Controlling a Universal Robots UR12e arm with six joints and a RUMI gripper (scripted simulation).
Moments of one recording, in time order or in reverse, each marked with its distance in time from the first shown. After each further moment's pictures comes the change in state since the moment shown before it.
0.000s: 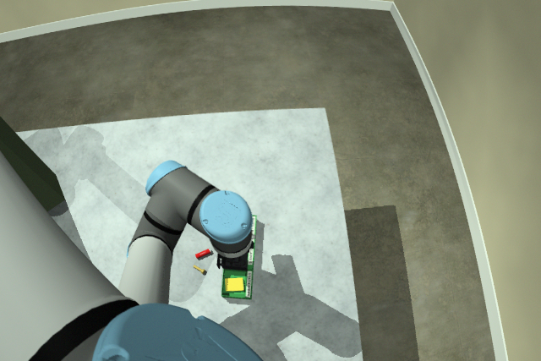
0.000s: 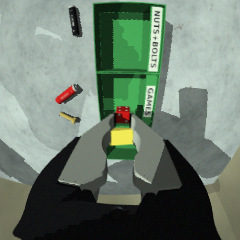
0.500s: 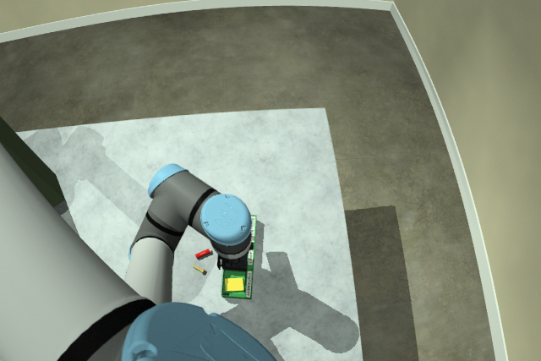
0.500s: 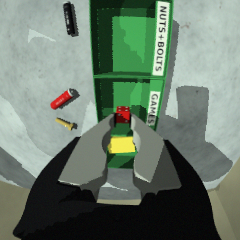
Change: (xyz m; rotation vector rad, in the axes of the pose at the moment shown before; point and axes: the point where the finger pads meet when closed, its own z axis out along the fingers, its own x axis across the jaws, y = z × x) arm -0.001 -0.002 0.020 0.000 0.000 0.000
